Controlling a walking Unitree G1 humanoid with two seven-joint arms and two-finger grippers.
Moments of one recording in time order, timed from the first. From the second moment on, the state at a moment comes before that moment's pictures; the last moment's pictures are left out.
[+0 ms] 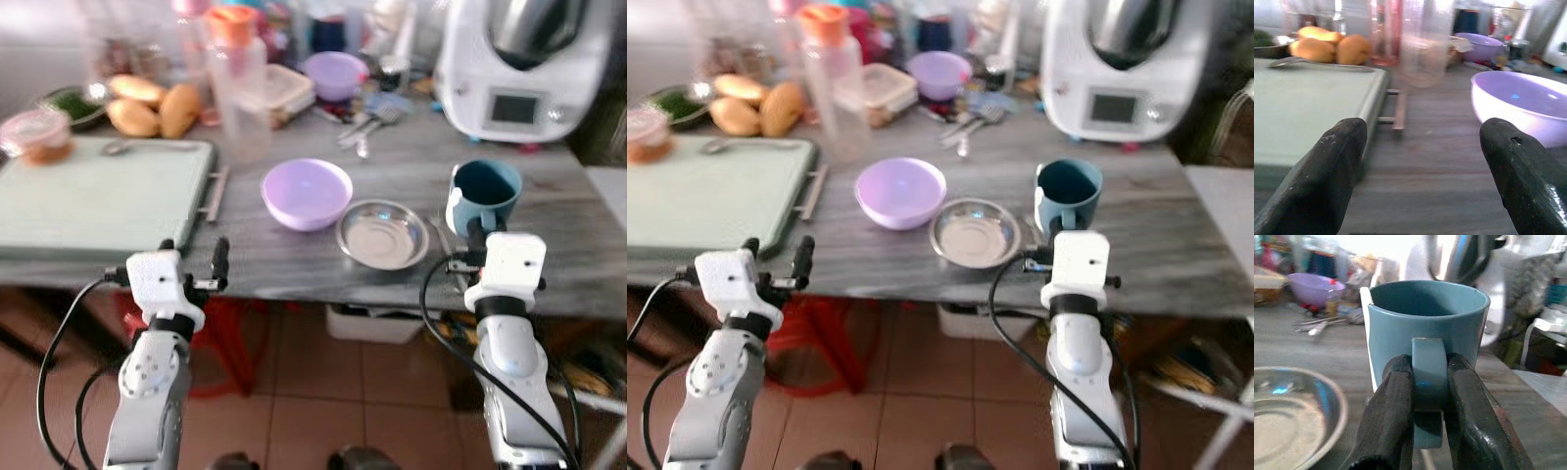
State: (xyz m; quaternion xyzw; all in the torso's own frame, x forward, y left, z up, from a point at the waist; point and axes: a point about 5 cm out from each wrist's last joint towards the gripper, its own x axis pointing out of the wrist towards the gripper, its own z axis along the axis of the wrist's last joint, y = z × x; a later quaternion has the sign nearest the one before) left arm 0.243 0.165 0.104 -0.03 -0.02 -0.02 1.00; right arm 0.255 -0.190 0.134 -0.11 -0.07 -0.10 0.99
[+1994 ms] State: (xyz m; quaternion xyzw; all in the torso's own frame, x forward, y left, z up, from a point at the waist) left arm 0.229 0.167 0.109 -0.04 -0.02 -0.04 1.00; right arm 0.303 -0.187 0.139 -0.06 -0.07 -0.03 1.00
